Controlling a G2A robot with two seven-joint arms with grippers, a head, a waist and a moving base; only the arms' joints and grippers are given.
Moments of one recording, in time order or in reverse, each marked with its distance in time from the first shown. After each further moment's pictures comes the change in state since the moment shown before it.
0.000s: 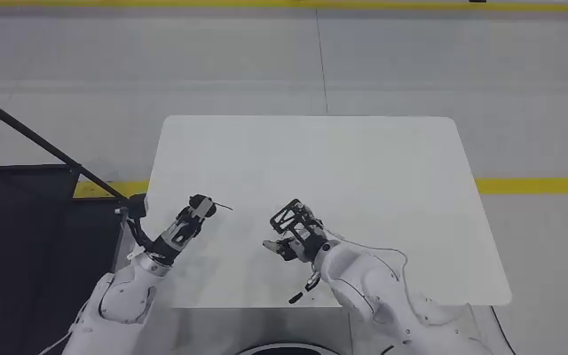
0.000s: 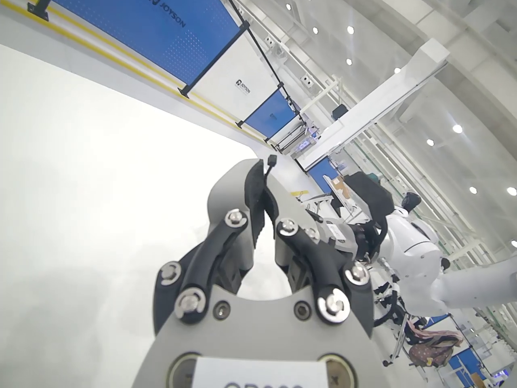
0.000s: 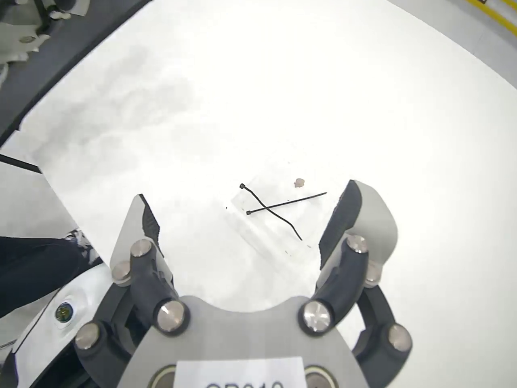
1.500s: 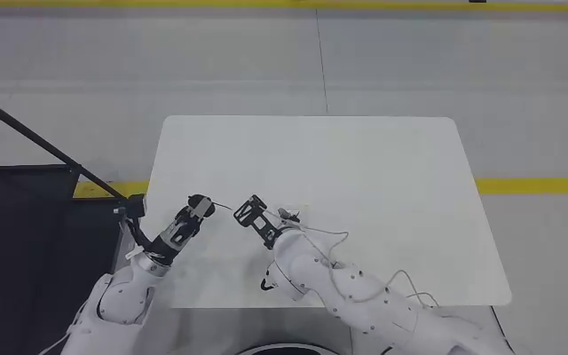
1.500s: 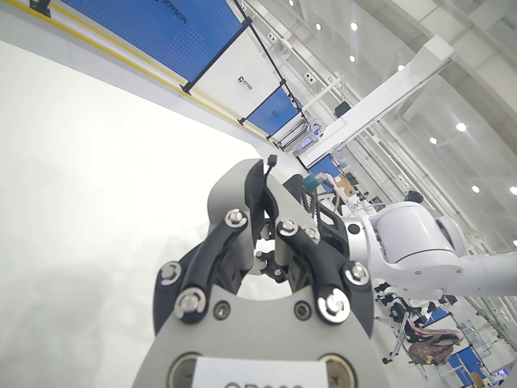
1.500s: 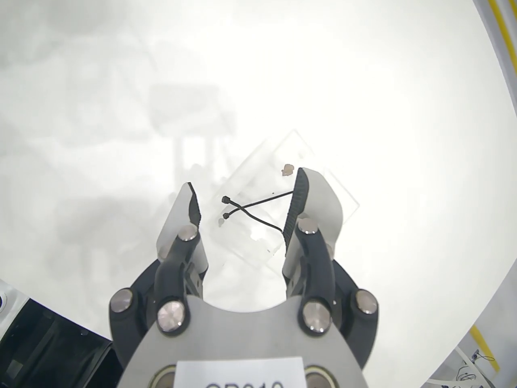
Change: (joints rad) left arm 0.009 0.000 -0.011 -0.010 -0.001 0.030 0.019; right arm 0.273 -0.262 -0.238 0.304 -0.233 0.136 0.440
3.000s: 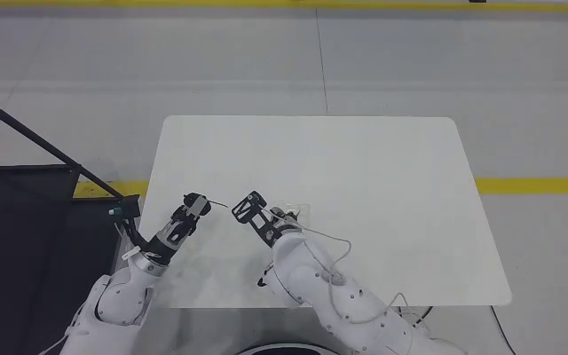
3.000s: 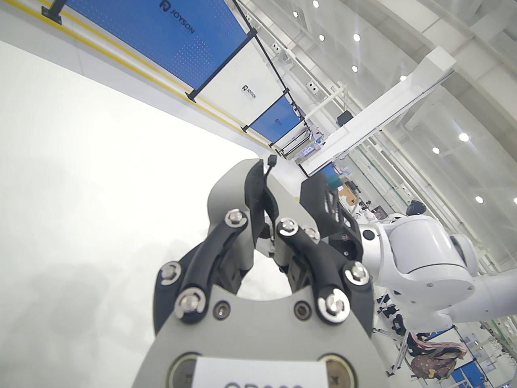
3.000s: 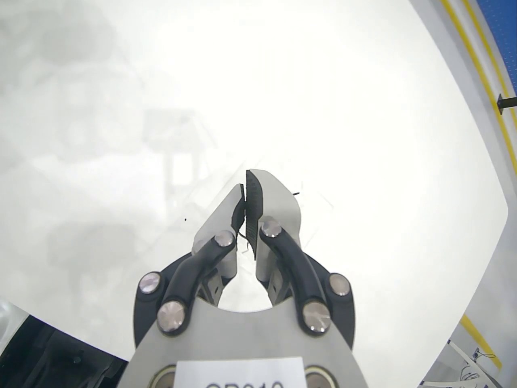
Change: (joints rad) left arm 0.006 -0.001 -0.004 -0.007 -0.003 0.016 0.012; right arm -0.178 -0.065 0.151 -0.098 -0.289 -0.069 -0.042
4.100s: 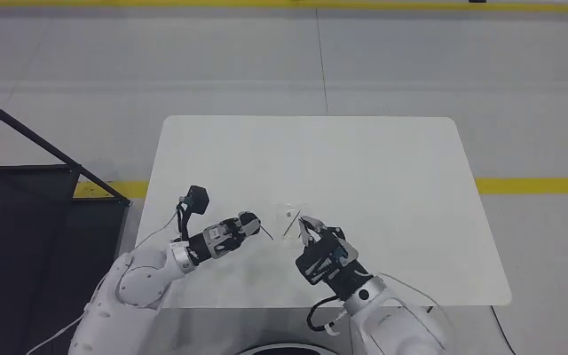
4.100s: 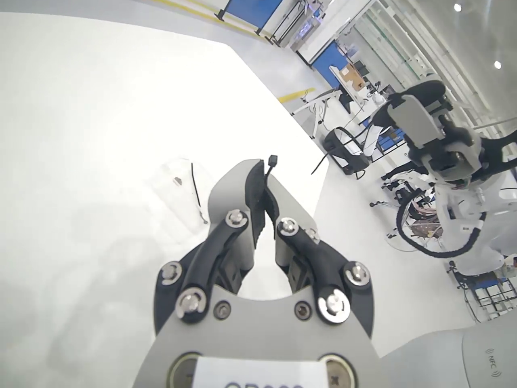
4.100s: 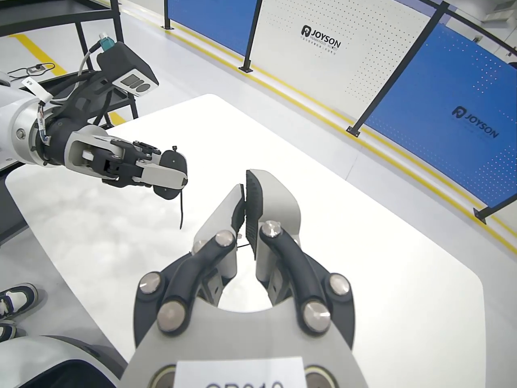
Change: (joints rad) left arm -0.128 0.019 0.137 -0.066 0.148 0.031 -0.361; right arm -0.669 0.155 0.472 -0.580 -0.063 -0.418 -0.777
